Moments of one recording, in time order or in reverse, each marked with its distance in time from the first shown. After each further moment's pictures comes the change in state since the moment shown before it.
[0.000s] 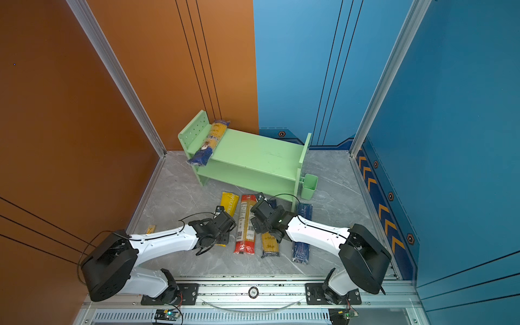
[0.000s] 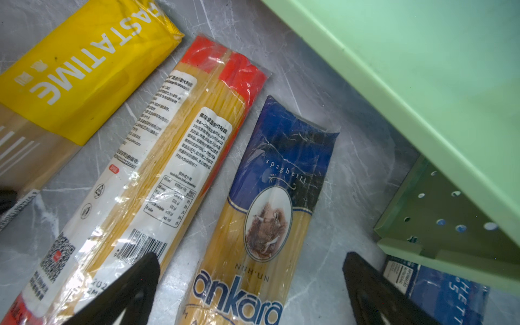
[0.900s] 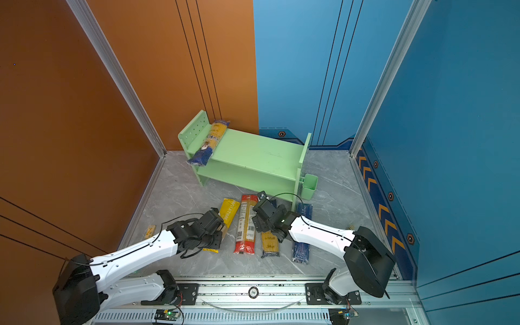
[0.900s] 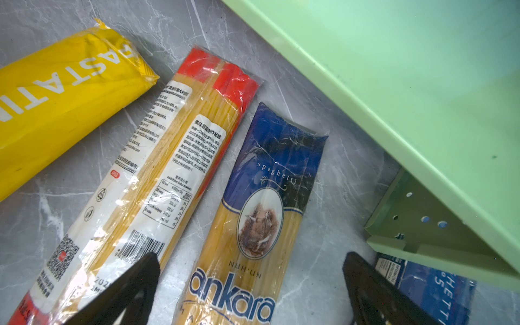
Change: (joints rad) left arm 0.030 -0.277 0.030 -0.271 0.183 0.064; right arm -0.014 -0.032 -0.007 -0.002 -0.001 0.000
